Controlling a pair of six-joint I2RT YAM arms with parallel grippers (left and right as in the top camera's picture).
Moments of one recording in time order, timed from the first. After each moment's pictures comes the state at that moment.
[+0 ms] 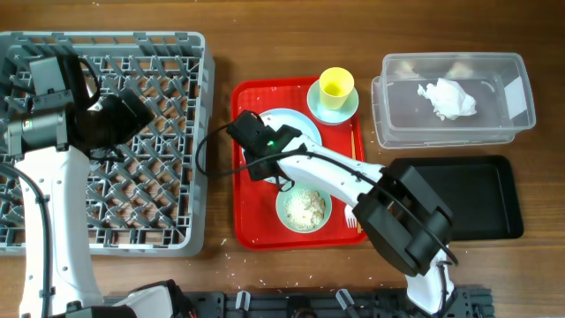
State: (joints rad) left arm 0.22 1.40 1.38 -1.12 0.08 -0.49; right arm 0.84 2.06 1.42 -0.66 0.13 0.52
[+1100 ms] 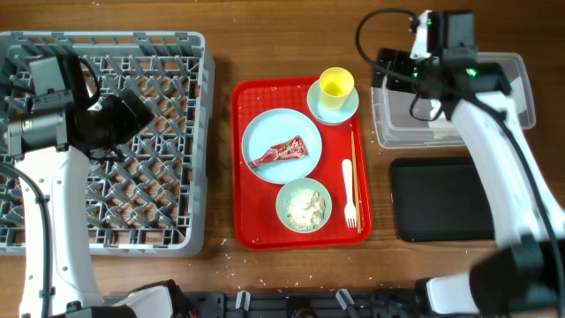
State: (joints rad) left arm 0.22 1.40 1.38 -1.12 0.08 -0.49; right arm 0.11 1.58 1.45 -0.74 -0.20 0.23
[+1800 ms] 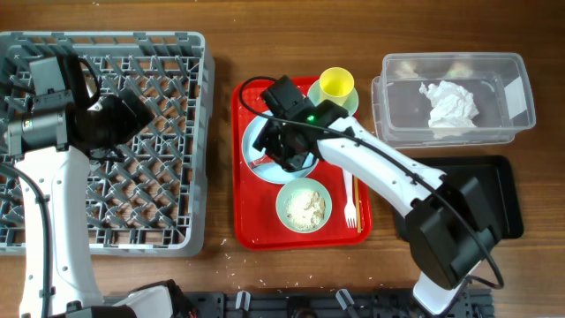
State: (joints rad) left arm 0.22 1.40 1.38 -1.12 0.08 -0.49; right arm 0.70 1.89 1.41 -0.71 -0.24 1.26
